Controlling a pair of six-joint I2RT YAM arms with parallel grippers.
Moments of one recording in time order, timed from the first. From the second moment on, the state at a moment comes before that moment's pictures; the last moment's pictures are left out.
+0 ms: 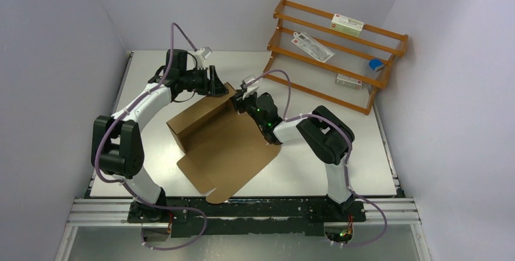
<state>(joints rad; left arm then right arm) -0.23 1.67 1.25 -0.24 0.69 -0.24 0.75 2.02 0.97 1.07 0.07 0.01</state>
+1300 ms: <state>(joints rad) -0.43 1.24 1.21 -0.54 0.07 0.08 0.49 1.09 0.52 0.24 -0.06 0.42</state>
